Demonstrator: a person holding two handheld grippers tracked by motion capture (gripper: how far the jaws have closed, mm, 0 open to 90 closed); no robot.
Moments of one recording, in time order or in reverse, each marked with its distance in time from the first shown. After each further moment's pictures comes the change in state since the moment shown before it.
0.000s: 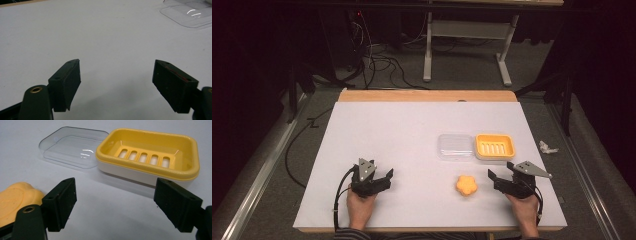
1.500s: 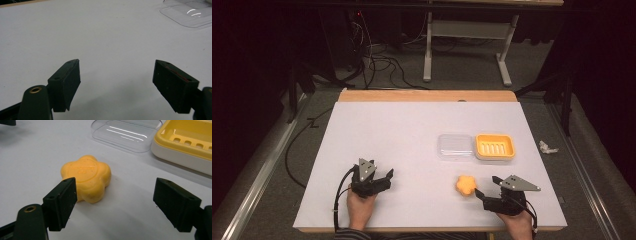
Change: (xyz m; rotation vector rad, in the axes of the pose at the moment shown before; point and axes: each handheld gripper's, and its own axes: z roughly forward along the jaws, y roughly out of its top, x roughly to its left) left arm 0.000 0.000 0.000 0.001 -0.001 0.001; right arm 0.051 -0.010 -0.022 0.076 0.148 -0.107
